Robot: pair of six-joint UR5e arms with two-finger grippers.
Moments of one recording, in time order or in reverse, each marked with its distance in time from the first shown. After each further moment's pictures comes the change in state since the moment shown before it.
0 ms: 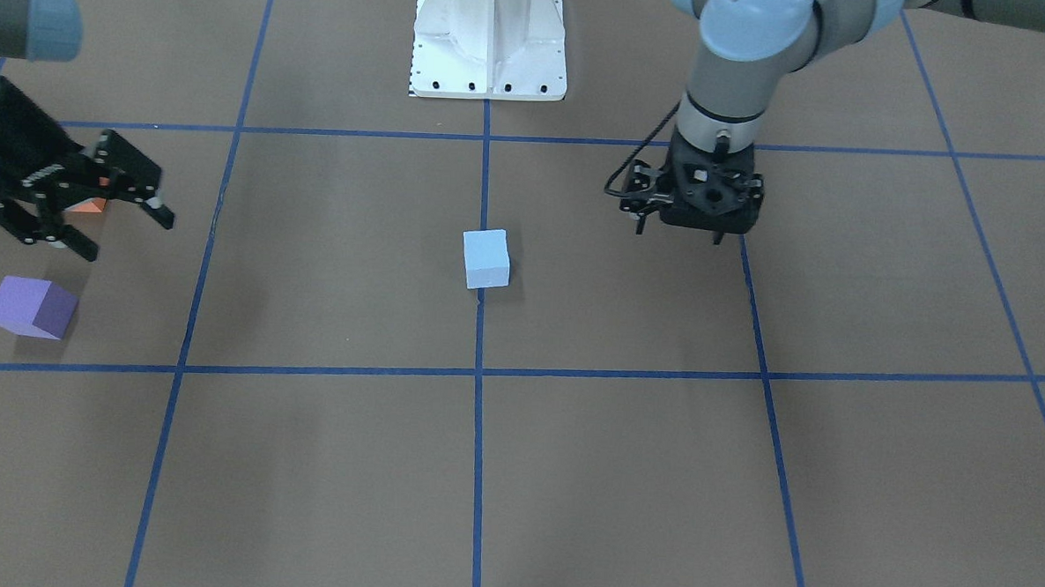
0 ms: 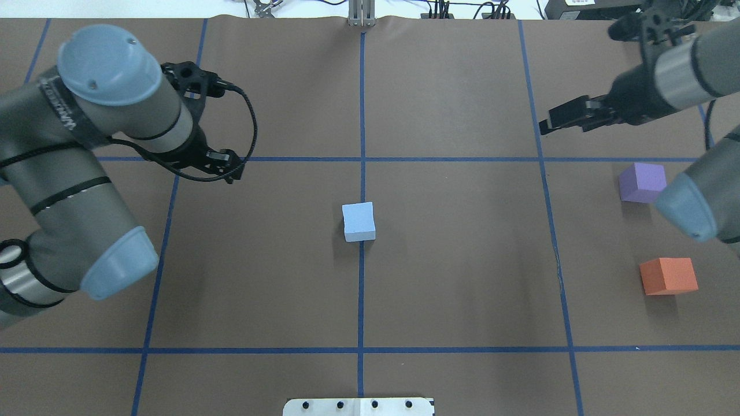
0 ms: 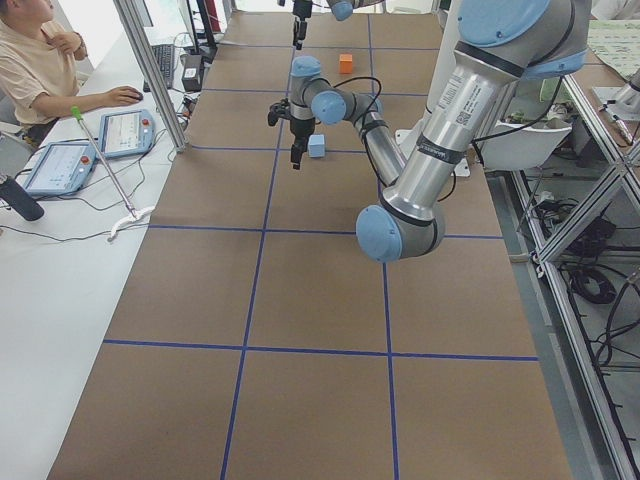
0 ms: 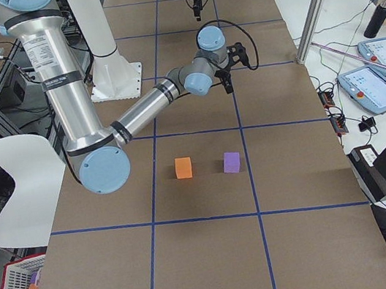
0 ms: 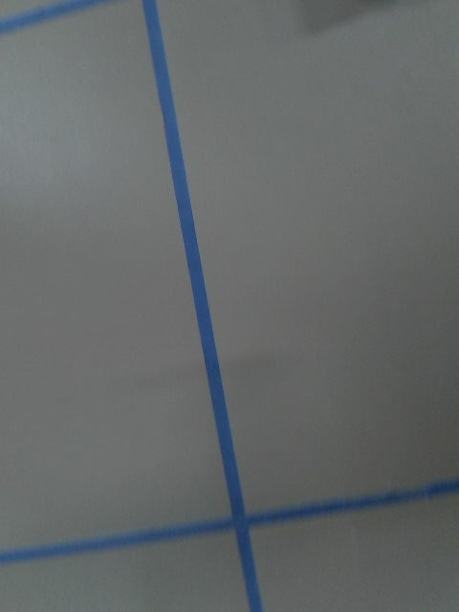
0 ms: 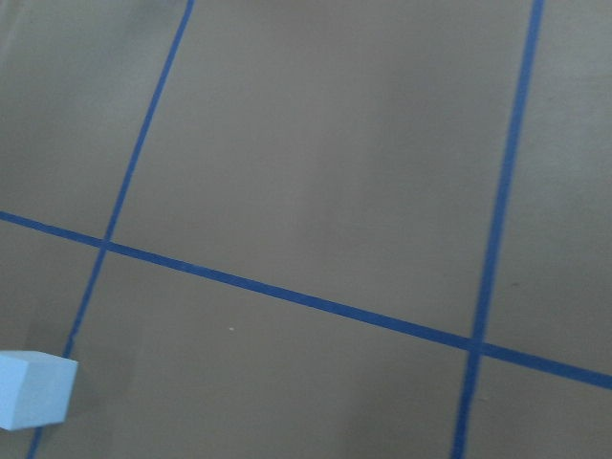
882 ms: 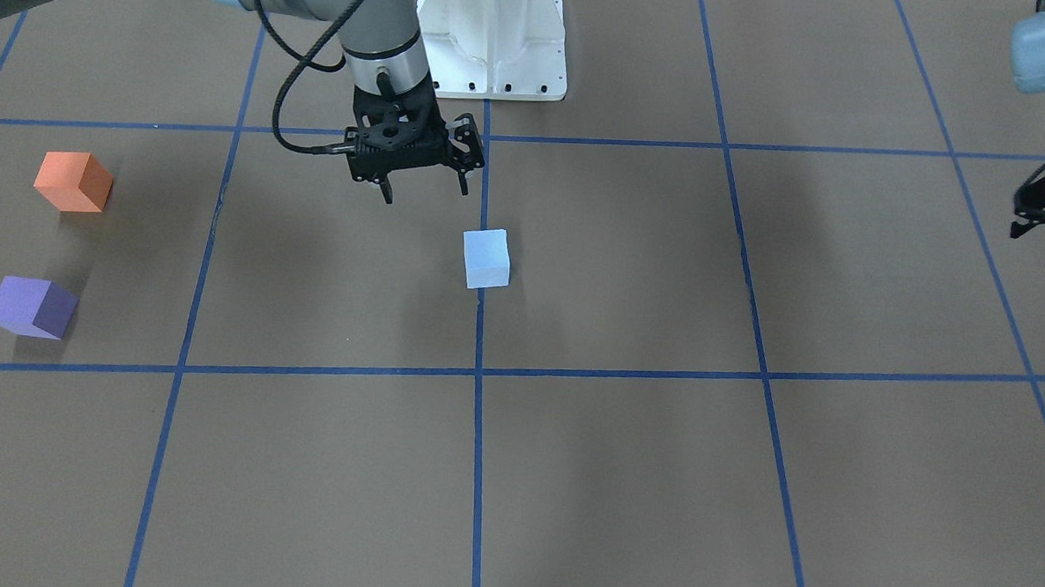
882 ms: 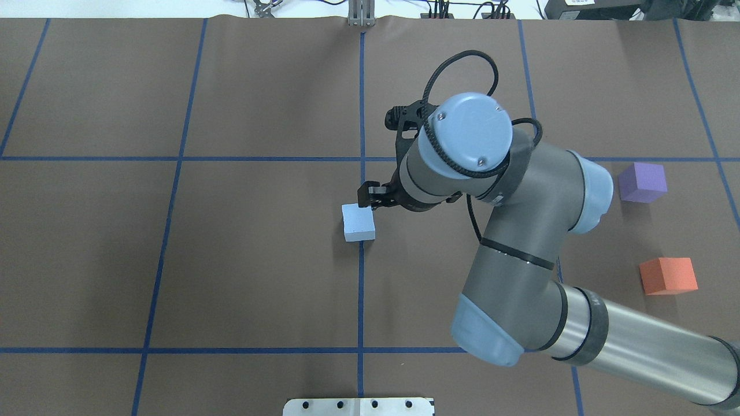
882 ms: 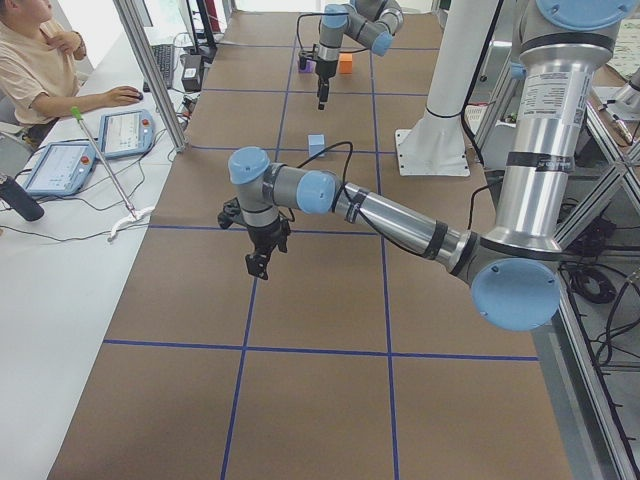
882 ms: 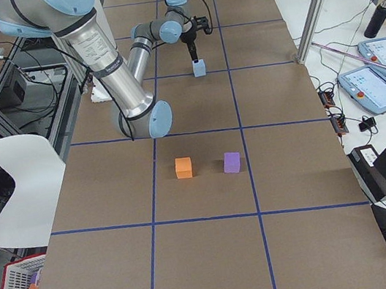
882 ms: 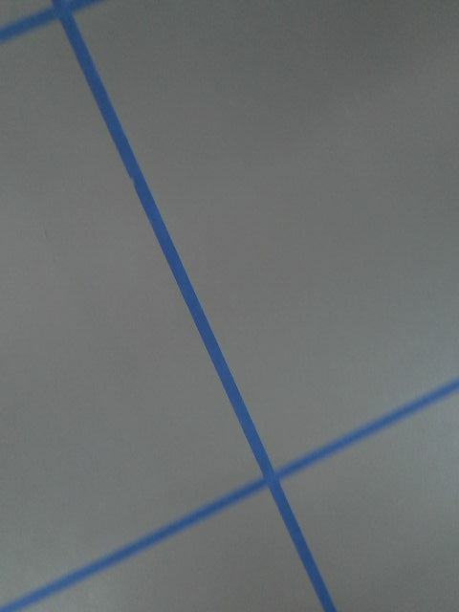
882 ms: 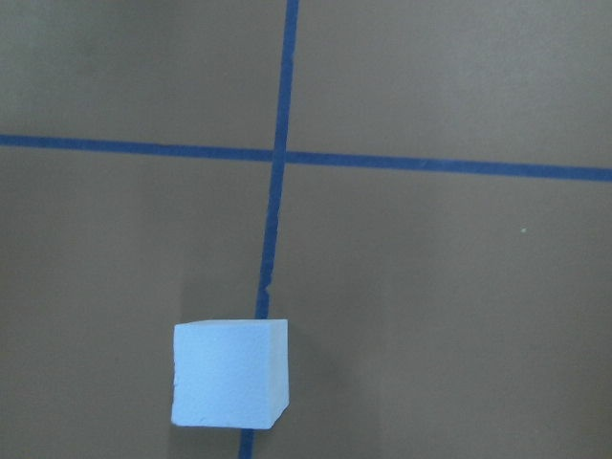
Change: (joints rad) left arm -0.622 0.344 0.188 0.002 -0.308 0.974; right arm -0.479 0.388 -0.054 -0.459 -0.461 0.307
